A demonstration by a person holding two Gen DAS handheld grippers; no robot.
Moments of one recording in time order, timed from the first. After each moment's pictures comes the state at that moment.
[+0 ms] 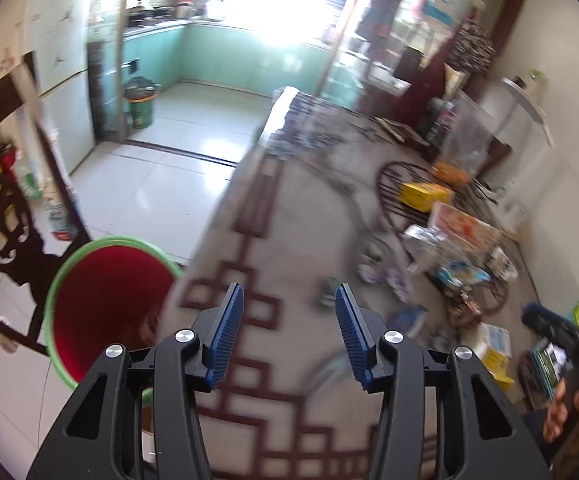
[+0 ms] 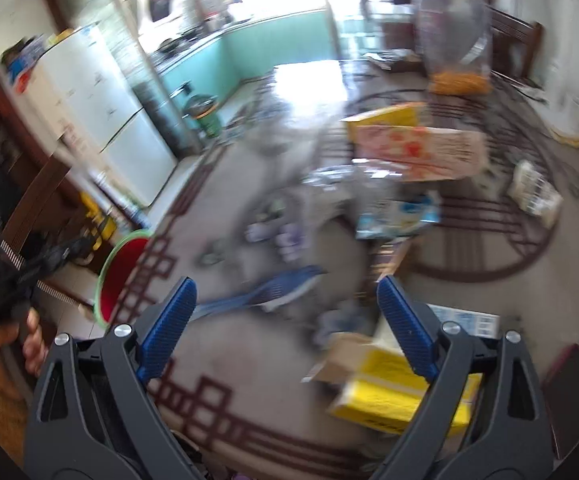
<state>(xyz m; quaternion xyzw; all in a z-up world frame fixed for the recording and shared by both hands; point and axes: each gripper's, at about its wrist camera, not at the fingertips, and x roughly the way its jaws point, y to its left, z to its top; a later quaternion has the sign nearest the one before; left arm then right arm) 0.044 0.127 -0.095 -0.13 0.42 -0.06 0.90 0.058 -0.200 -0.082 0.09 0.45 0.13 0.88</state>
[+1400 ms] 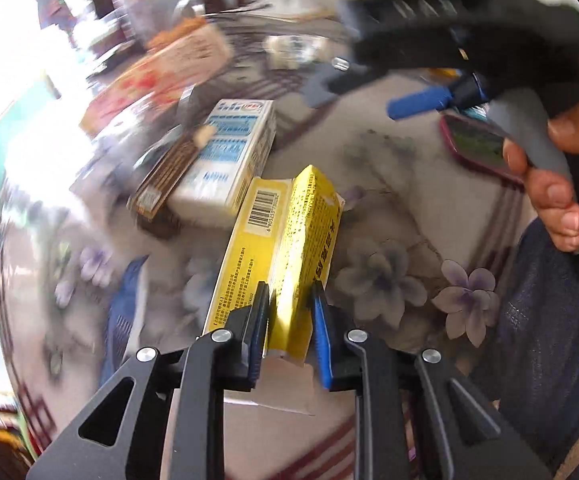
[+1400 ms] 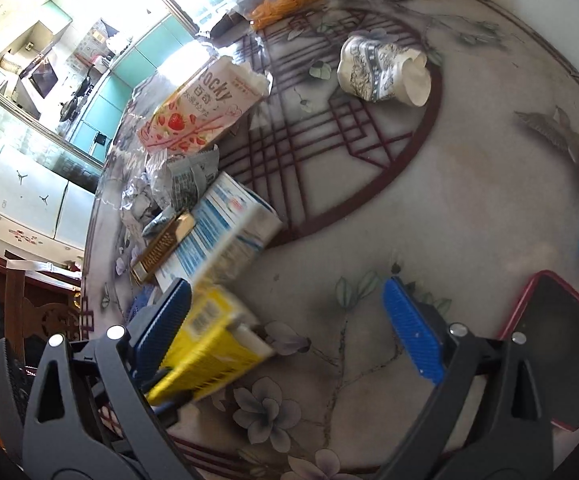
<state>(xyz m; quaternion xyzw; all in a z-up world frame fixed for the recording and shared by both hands) 0.037 -0.138 -0.155 0.20 0.48 -0.34 0.78 0.068 -0.355 -0.167 0.26 0.51 0.01 0.82</state>
